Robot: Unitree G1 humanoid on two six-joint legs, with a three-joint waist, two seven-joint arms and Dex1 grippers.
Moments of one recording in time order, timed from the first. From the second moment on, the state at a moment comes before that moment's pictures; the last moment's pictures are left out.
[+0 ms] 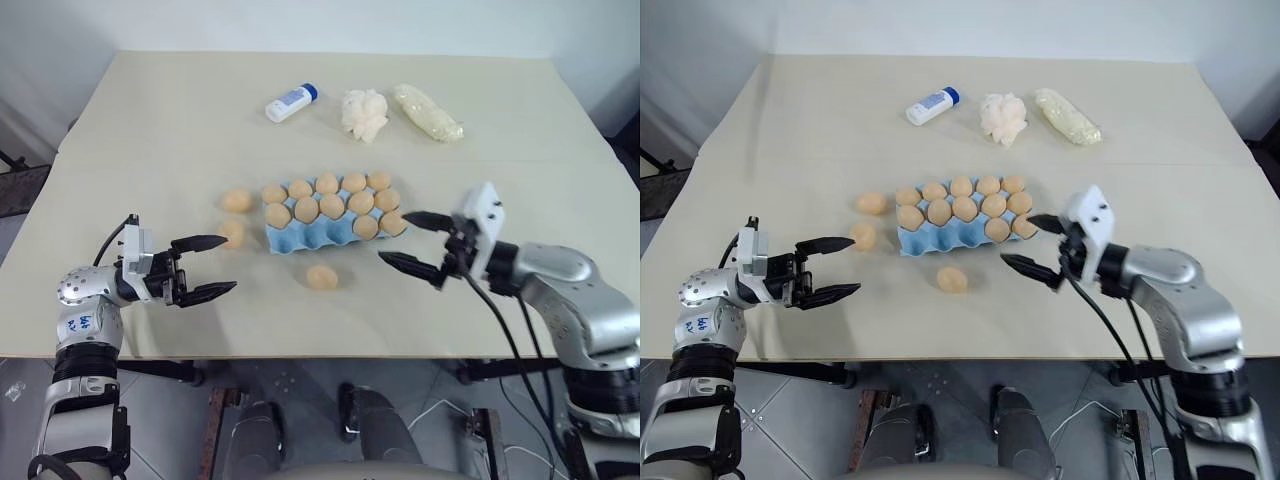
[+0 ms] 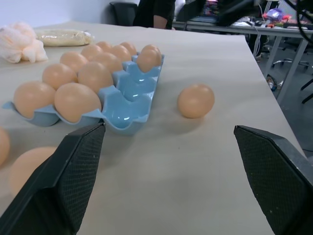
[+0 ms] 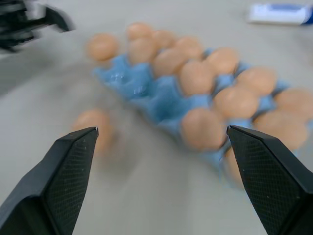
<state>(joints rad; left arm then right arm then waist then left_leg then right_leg) -0.45 0.61 0.22 0.59 -0.49 -0.16 -1.50 -0.27 -0.70 -0.14 -0.36 0.56 0.65 0.94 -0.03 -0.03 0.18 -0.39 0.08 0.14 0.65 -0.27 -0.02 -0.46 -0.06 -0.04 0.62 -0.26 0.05</state>
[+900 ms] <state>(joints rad) -0.38 0.64 0.28 0.47 -0.52 -0.09 -1.48 -0.21 -0.65 -0.02 -0.35 0.52 0.48 1.02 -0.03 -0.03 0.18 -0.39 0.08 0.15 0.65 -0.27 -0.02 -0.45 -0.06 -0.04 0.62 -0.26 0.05</state>
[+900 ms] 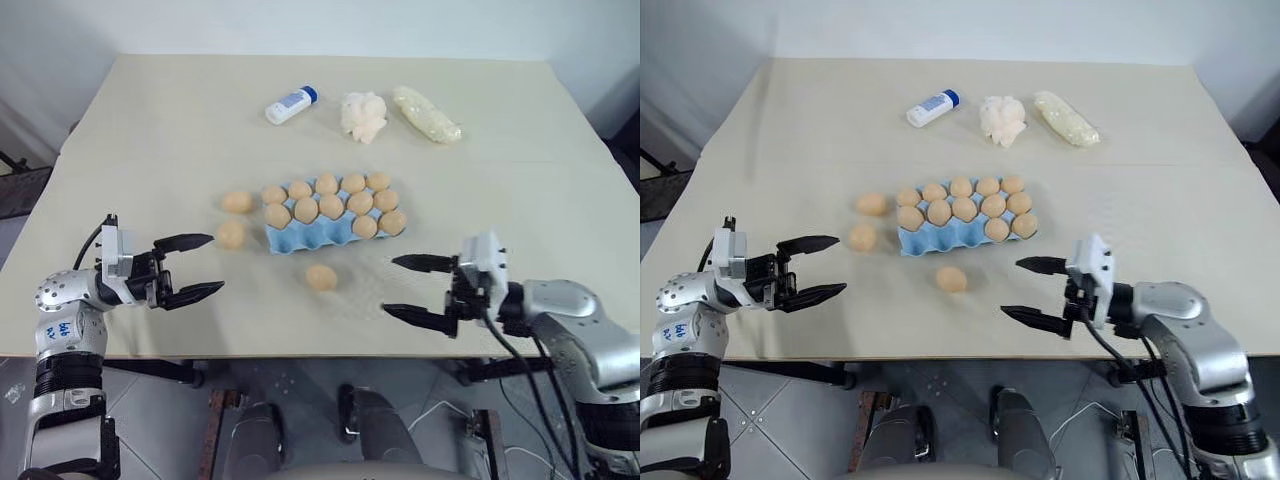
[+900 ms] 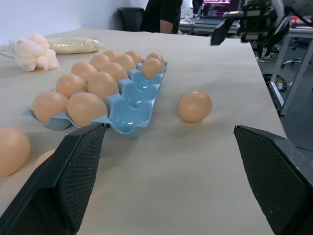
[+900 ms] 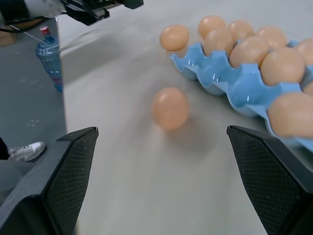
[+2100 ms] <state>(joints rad) -0.30 0.64 0.30 0.36 -0.55 -0.06 -1.42 -0.49 -0.40 0.24 -0.21 0.33 0.64 0.84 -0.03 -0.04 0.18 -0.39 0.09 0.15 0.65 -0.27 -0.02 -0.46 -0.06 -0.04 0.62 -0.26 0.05</state>
